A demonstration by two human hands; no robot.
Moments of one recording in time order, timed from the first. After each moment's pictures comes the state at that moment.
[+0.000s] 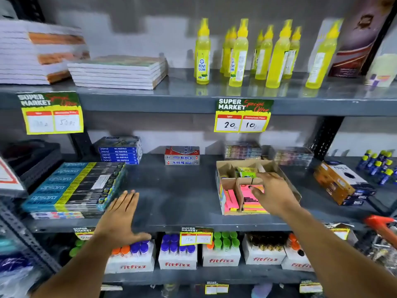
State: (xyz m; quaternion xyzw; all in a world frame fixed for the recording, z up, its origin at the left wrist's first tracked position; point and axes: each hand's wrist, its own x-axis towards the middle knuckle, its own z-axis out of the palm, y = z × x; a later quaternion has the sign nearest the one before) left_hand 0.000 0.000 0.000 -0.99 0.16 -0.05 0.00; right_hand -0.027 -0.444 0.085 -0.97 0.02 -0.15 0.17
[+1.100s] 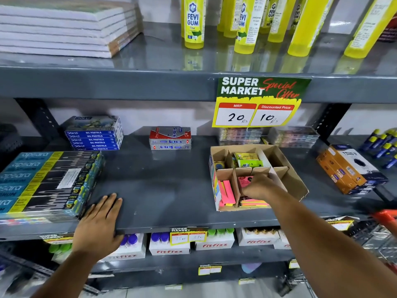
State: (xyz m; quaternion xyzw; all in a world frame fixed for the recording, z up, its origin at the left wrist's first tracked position) left_hand 0.022 0.004 -0.039 -0.99 0.14 -0.03 0.00; right_hand 0.055 -0.443 0.038 -0.93 0.22 0.15 0.26
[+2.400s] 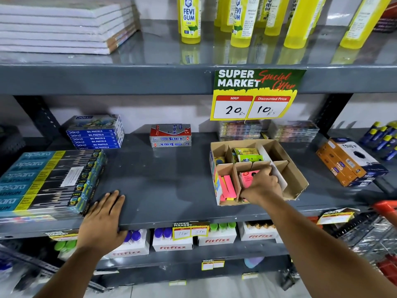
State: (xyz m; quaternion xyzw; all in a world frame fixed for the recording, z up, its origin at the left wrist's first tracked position) left_hand 0.019 0.002 -0.037 -0.99 0.12 -0.02 0.00; right_hand 0.027 -0.425 0.026 -0.92 0.32 0.02 0.23
